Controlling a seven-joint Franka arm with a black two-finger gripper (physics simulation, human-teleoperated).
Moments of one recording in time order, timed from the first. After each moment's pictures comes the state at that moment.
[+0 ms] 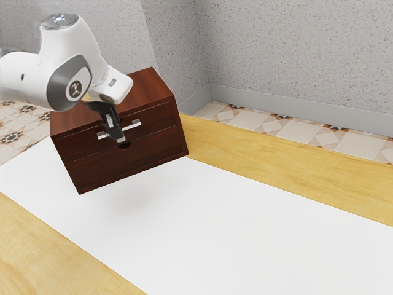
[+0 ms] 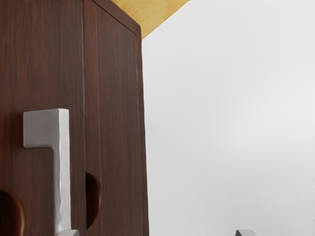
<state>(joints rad) 0.25 0.10 0.05 -1.61 0.18 2.03 0.85</state>
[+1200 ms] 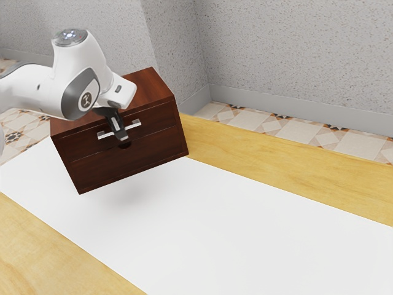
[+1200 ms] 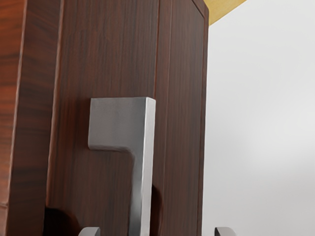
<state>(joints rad) 0.25 0.21 0.11 -1.56 0.20 2.15 0.79</state>
